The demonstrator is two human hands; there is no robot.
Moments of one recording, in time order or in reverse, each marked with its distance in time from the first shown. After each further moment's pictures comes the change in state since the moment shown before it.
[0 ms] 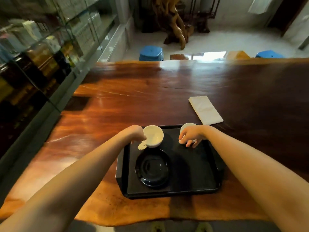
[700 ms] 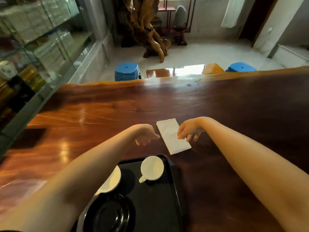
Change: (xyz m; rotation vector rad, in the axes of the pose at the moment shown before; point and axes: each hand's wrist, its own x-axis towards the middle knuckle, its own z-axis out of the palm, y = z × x) left_hand 0.094 0.216 -0.102 -0.150 -0.115 0.142; right_hand -0.018 0.083 -0.201 -0.094 0.075 0.043
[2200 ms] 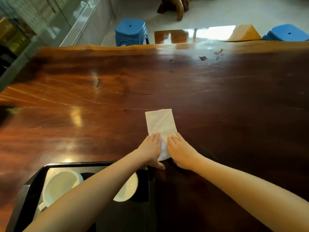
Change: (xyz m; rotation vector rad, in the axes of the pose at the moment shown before) left_hand 0.148 0.045 0.099 0.580 0.113 0.214; right_hand 0.166 0.106 0.051 -1.042 0.447 -0.564
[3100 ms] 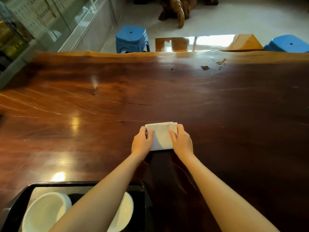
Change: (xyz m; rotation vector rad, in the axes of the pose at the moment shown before) left_hand 0.060 -0.042 -0.011 -1.187 0.570 -0.512; right_hand 0.068 0.042 -0.004 1.141 0.474 0.781
